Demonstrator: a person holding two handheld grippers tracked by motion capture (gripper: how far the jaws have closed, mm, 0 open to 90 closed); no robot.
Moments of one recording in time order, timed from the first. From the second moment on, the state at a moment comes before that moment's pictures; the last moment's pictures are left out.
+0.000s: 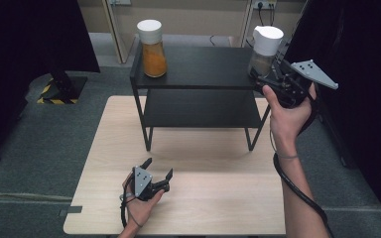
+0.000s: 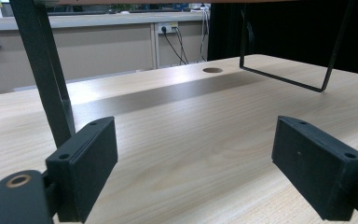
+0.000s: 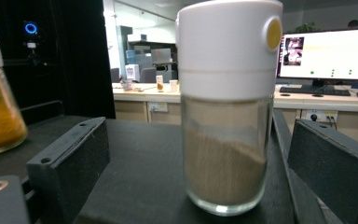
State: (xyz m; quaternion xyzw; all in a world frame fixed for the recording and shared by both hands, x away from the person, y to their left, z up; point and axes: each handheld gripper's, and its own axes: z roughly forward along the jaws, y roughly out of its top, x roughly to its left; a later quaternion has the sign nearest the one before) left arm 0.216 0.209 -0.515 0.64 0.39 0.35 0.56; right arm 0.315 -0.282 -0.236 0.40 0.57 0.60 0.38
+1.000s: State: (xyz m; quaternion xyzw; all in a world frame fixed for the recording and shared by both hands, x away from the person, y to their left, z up) left arm 0.216 0.209 -0.514 0.64 0.39 0.35 0.56; right arm 0.249 -0.296 -0.300 0.37 0.60 0.60 0.37
